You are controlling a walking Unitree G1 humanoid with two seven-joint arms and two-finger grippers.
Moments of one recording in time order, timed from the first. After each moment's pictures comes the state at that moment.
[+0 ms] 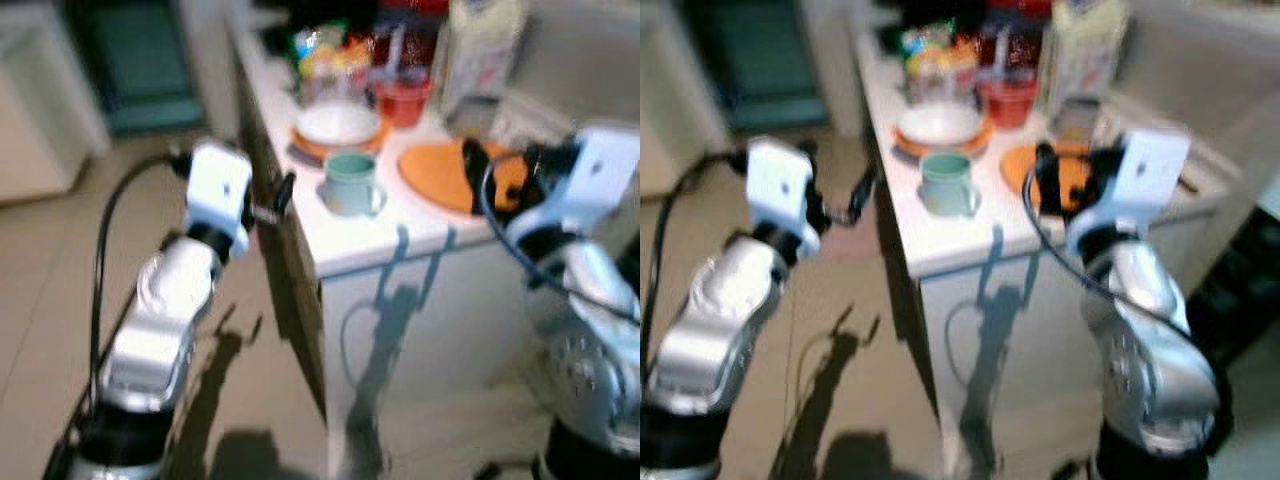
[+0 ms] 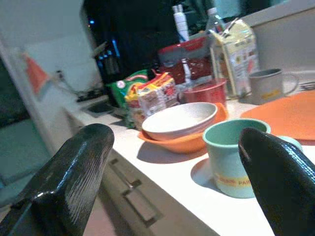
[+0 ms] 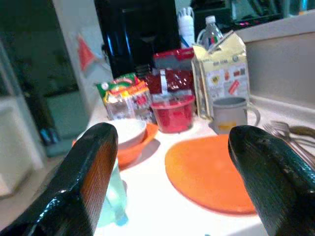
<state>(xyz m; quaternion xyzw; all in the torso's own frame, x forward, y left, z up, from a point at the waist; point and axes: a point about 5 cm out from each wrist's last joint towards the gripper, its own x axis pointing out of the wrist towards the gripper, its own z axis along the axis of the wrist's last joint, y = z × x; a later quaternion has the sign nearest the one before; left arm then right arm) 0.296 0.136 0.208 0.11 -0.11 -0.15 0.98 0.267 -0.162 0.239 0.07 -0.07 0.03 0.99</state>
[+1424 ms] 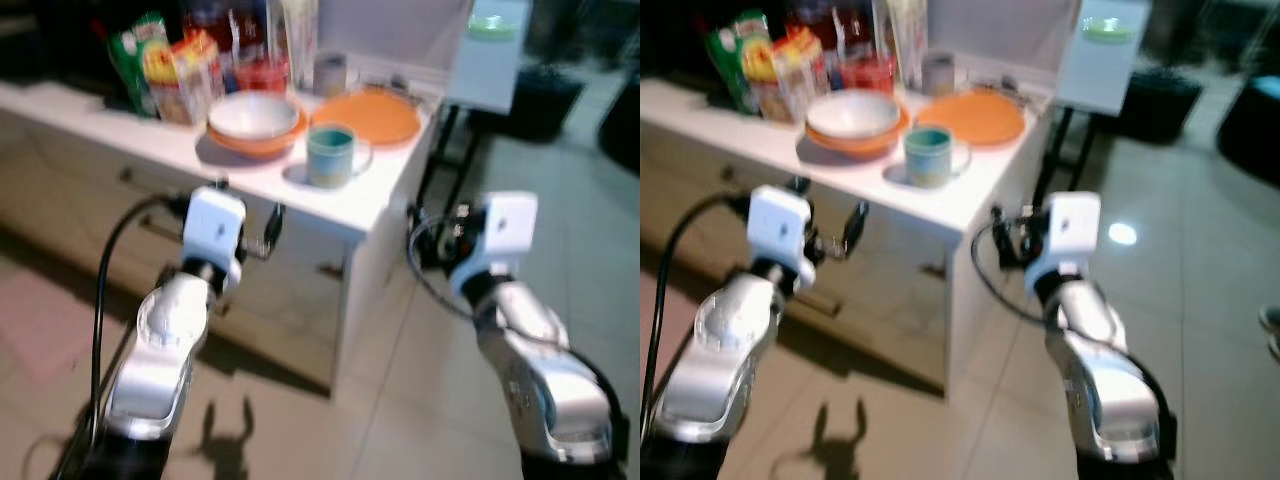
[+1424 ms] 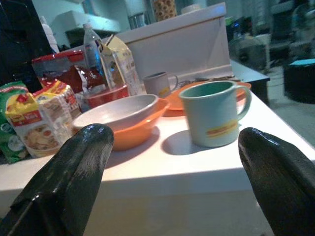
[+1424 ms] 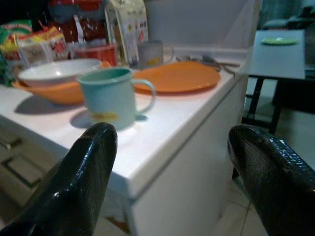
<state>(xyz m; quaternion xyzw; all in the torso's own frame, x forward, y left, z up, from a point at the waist) 0.286 0.148 0.177 0.13 -0.10 -0.13 0.98 0.275 -0.137 0.179 0.05 -0.01 0.09 0.99</state>
